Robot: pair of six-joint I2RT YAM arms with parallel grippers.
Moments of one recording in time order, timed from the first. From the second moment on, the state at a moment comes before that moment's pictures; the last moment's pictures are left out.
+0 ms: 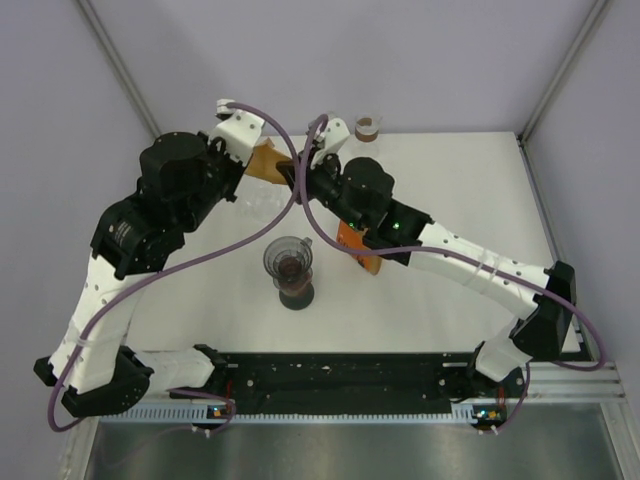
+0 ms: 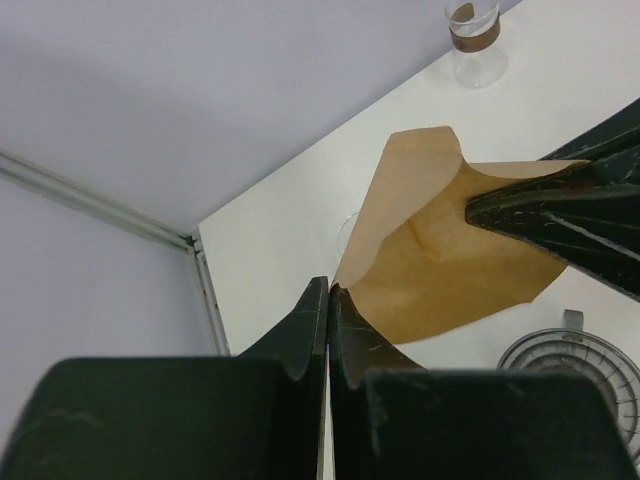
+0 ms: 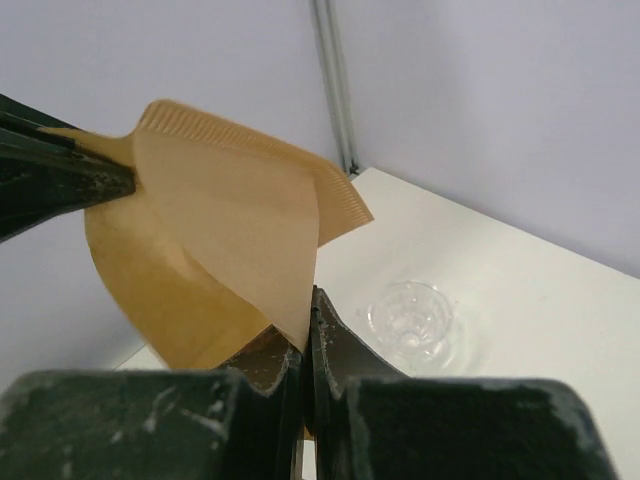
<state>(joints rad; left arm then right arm) -0.66 1.21 1.88 -0.94 -0.36 0.32 1.02 1.55 1.53 0.13 0.22 0.15</state>
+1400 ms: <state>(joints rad) -0.67 1.20 1.82 -0.91 -0.38 0.39 0.98 1.56 1.54 0.12 0.31 0.09</state>
